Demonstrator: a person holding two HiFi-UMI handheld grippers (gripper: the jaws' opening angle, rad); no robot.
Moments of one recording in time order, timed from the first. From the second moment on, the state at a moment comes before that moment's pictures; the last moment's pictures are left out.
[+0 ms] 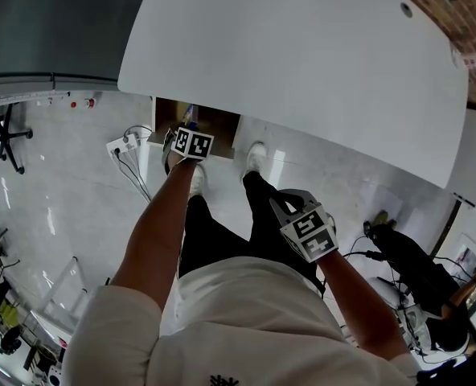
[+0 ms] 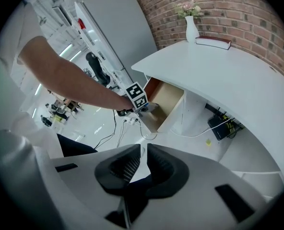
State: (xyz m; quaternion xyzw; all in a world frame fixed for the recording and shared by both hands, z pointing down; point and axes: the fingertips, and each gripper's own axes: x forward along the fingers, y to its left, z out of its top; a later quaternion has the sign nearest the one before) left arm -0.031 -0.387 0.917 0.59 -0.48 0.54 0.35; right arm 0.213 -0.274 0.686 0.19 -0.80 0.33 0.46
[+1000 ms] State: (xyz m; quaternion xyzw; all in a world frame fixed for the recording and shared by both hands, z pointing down) left arm -0.061 -0.340 0.771 0.68 -0.48 0.45 0.33; right arm 0.158 -0.247 0.631 0.26 -0.81 0.31 0.42
